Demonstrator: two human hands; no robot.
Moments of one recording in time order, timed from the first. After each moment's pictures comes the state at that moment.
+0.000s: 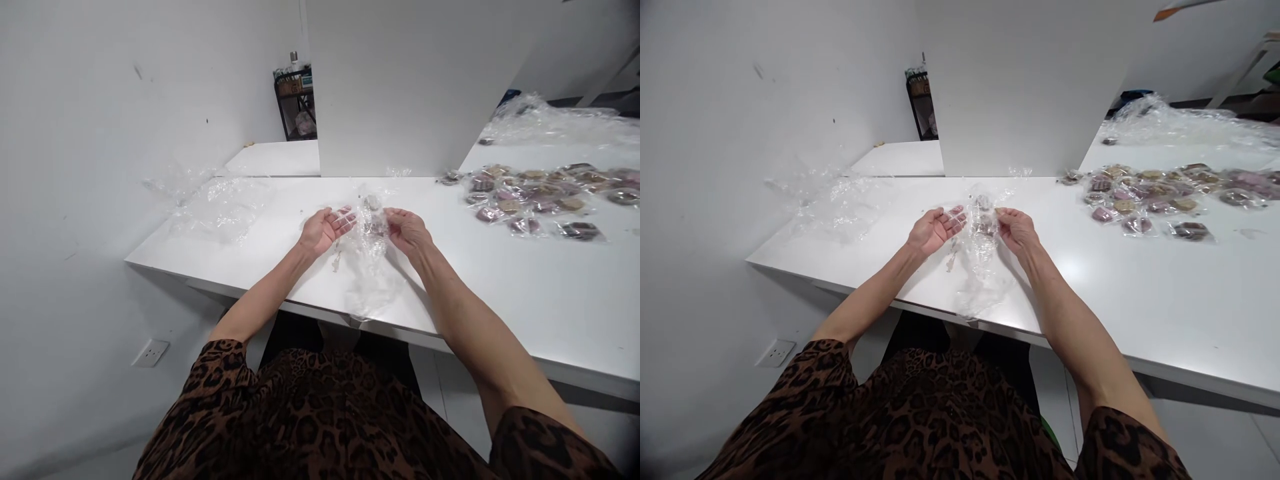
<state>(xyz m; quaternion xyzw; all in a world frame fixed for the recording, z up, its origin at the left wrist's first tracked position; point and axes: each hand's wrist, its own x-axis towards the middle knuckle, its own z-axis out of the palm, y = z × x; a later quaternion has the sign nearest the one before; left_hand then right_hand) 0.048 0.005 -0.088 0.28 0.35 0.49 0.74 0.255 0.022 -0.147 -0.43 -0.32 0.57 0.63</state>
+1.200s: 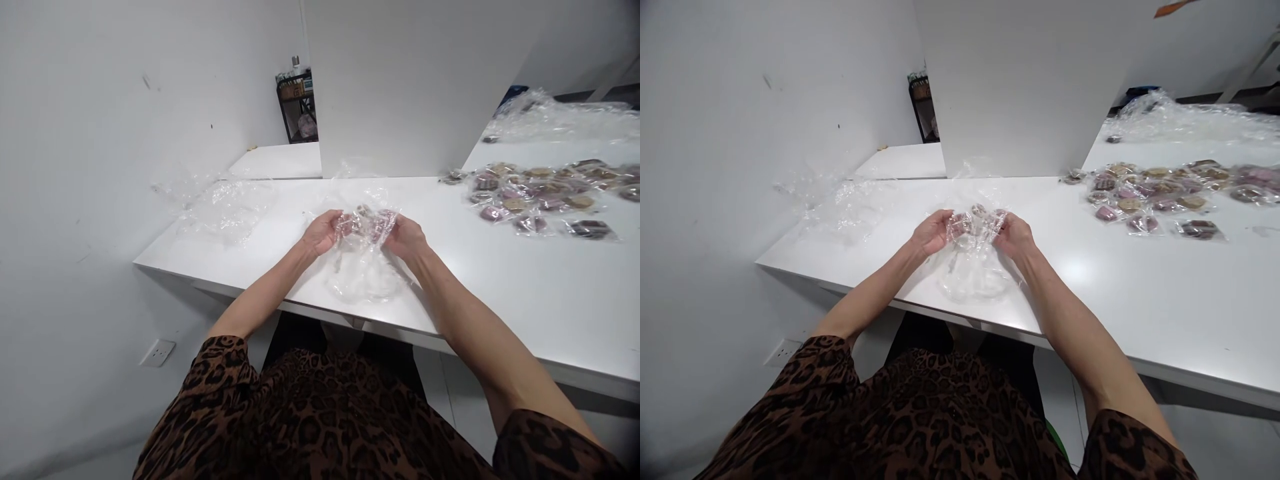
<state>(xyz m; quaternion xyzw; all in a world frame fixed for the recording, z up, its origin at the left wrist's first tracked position) 0.049 0.007 -0.081 0.27 0.40 0.46 0.74 0.242 0.014 -0.142 -0.44 -0.30 0.60 0.60</state>
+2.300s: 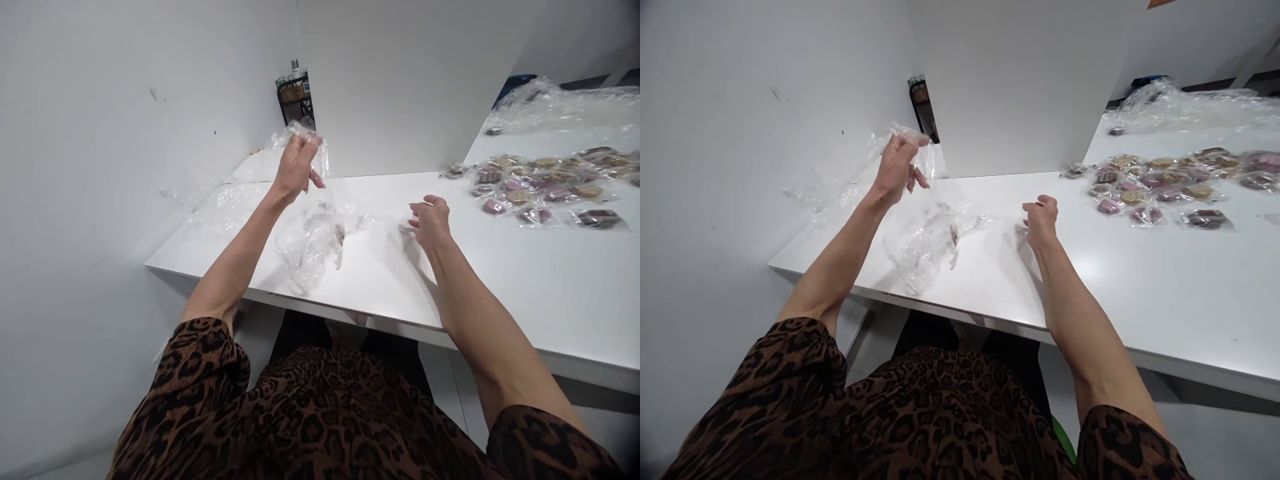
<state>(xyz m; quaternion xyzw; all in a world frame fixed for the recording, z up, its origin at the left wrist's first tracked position) 0.021 0.041 0.013 0.56 0.40 0.54 0.49 0.292 0.030 -0.150 -0.62 -0.24 0.38 0.64</state>
